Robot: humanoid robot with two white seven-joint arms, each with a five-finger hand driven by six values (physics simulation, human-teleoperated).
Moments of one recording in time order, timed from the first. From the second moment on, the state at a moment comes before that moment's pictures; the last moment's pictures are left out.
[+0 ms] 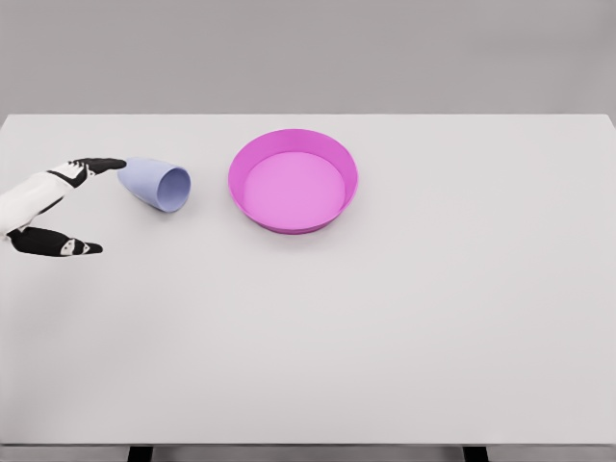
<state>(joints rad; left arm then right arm) -0.12 0.81 -0.09 -1.49 -0.04 -0.61 -0.41 0.01 0.00 -0.07 -0.01 0.08 -0.06 0.07</state>
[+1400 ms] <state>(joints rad) -0.62 0.61 -0.35 -1.08 -0.45 -0.61 -0.53 0.01 0.00 -0.07 -0.01 0.08 -0.06 0.07</state>
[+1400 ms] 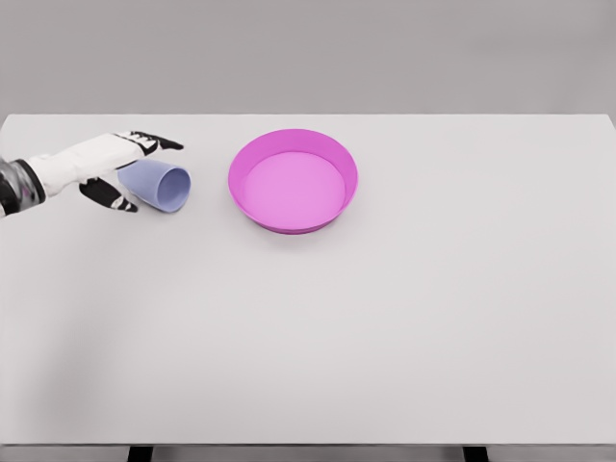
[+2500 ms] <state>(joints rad) -0.64 0.52 -0.36 -0.98 -0.48 -0.61 -0.54 0.01 0.00 -0.07 -0.01 0.08 -0.06 0.07</state>
